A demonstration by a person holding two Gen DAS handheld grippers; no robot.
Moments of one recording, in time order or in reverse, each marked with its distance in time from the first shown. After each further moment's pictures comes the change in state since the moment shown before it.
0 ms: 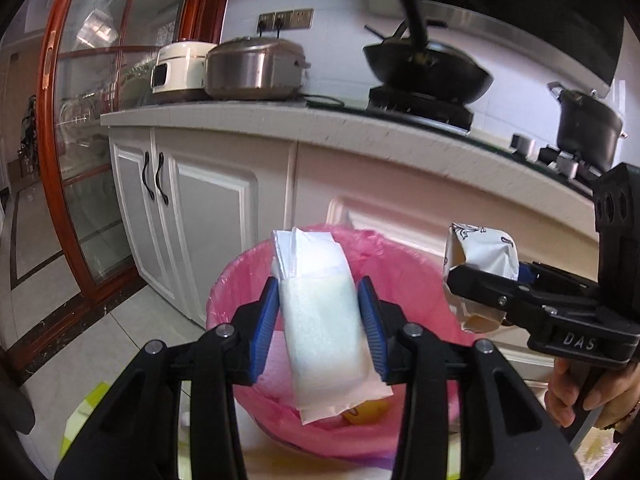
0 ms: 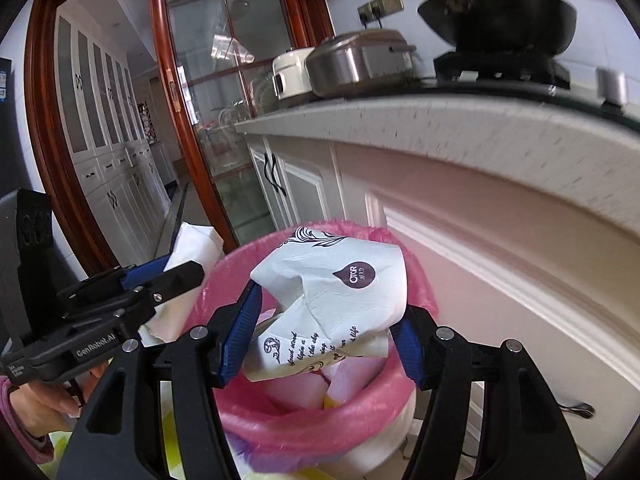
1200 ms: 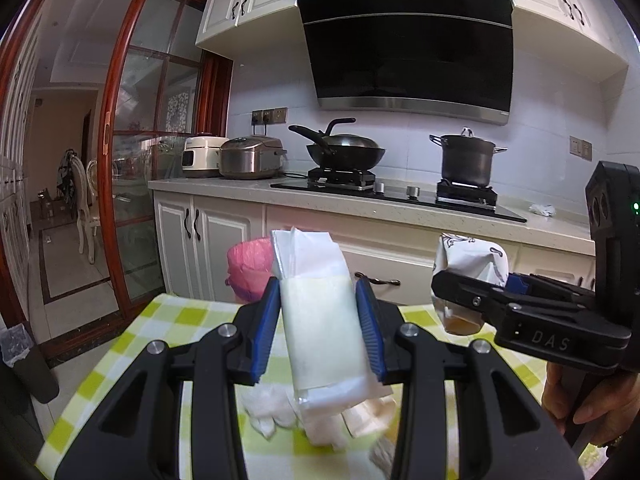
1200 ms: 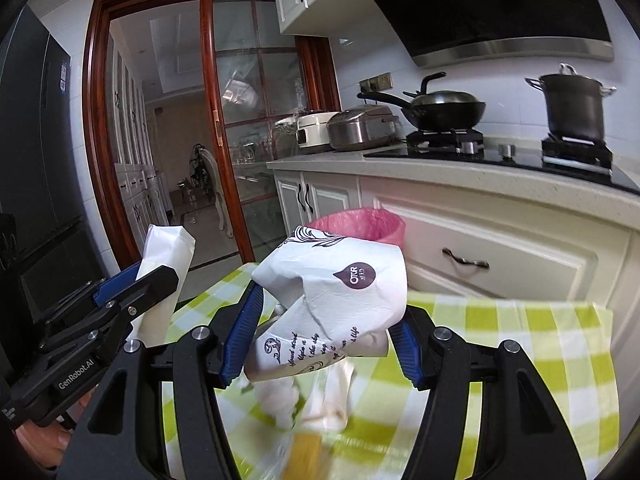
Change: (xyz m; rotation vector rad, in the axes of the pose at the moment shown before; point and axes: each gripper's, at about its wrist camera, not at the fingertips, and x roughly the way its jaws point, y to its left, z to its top) left arm -0.410 -0.165 -0.156 0.050 -0.269 0.035; right arm -0.369 0.160 -0.170 -0.037 -0.192 -0.093
